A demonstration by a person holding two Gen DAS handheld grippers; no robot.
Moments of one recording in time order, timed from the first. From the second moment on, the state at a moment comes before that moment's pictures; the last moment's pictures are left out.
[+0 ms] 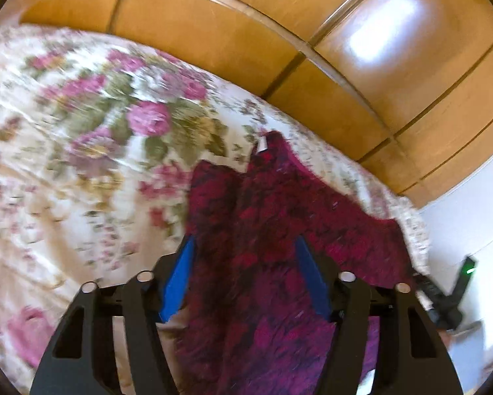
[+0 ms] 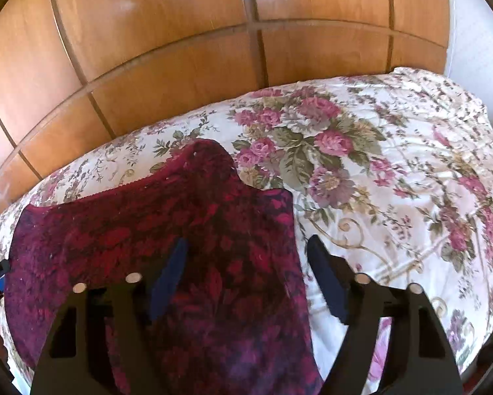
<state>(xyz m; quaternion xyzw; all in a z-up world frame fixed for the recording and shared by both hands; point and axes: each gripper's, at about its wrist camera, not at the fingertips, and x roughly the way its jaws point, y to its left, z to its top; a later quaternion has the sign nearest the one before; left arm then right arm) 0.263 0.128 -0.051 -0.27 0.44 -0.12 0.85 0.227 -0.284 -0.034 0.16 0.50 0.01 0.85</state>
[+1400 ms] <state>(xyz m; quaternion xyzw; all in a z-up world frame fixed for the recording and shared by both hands) 0.177 0.022 -0.011 -0.06 0.36 -0.06 0.93 0.144 -0.353 -0.070 0.37 0.51 0.07 0.77</state>
